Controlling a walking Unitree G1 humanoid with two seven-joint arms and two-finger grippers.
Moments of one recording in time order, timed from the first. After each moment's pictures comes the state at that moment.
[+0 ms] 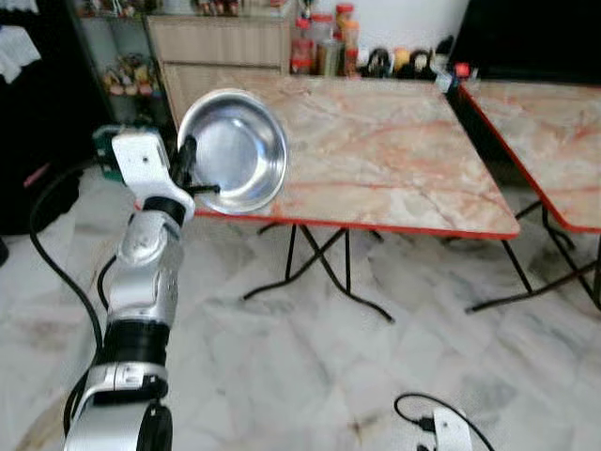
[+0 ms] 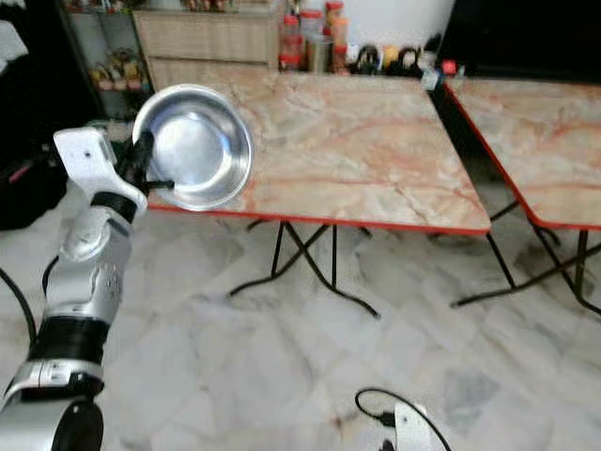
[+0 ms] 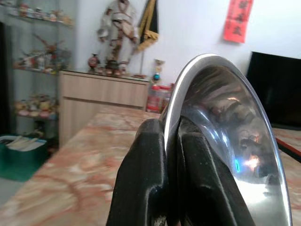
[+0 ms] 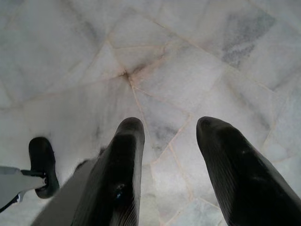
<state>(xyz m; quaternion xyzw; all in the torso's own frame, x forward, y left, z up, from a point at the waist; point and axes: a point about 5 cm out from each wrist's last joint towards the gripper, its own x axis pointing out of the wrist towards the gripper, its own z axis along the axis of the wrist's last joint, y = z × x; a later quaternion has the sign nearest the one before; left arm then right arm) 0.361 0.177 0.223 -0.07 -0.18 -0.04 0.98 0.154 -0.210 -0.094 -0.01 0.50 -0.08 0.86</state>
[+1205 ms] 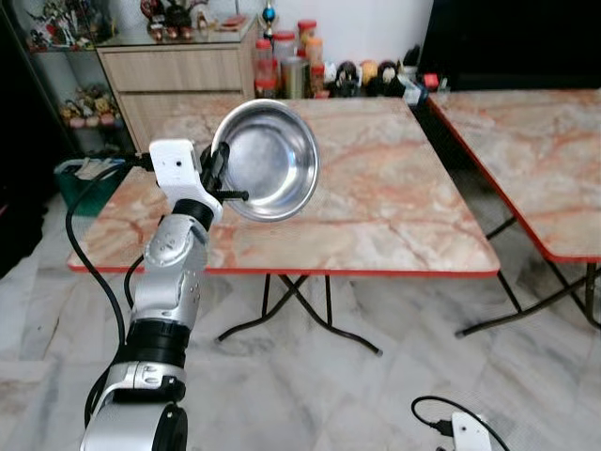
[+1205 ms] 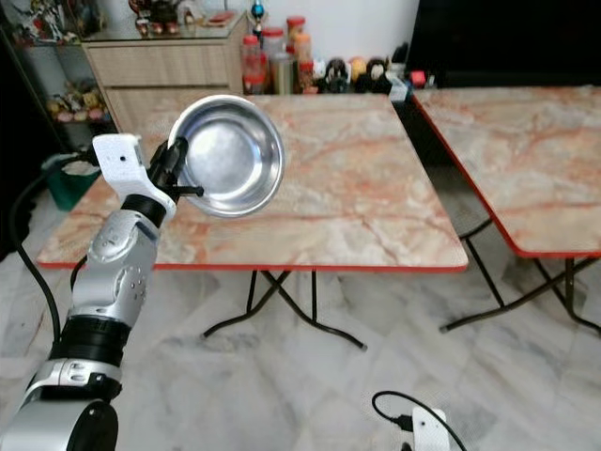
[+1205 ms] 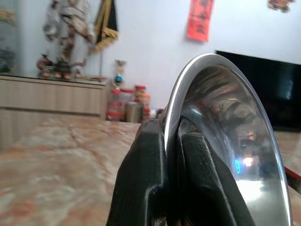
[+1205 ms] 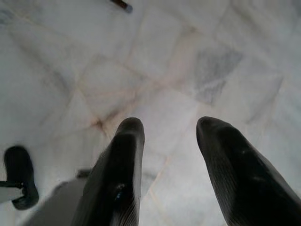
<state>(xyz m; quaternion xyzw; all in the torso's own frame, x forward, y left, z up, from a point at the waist) 0.364 0.157 0.222 -0.08 -0.18 -0.08 0.98 0.150 -0.225 -0.092 -0.02 0.49 -0.10 0.86</state>
